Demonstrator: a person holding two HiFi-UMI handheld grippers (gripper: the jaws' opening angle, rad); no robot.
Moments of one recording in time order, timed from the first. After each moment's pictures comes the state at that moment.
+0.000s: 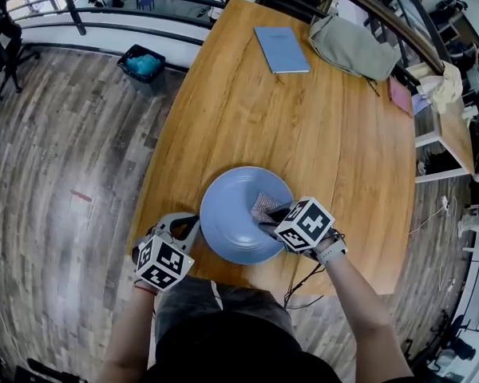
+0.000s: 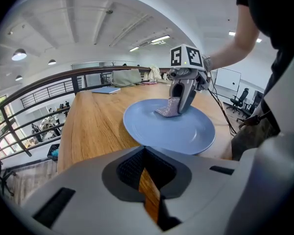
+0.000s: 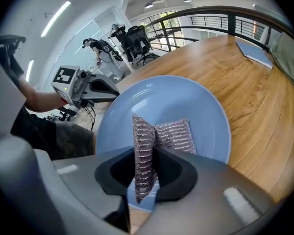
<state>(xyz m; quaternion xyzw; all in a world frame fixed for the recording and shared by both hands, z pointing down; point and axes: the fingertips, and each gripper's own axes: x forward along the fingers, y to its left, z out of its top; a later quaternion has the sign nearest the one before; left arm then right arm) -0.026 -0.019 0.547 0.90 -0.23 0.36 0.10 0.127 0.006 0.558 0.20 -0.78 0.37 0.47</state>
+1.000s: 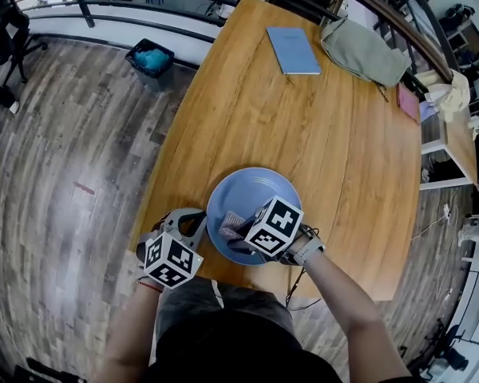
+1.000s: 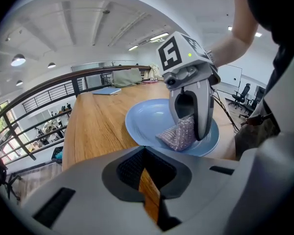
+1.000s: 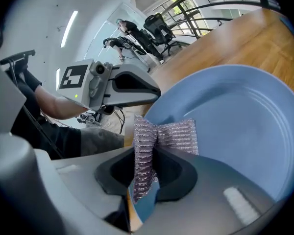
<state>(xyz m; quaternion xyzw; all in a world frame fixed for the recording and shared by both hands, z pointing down) -0.018 -0.027 0.543 0.89 -0.24 0.37 0.08 0.027 0.044 0.554 0.02 -0.79 0.43 0.44</state>
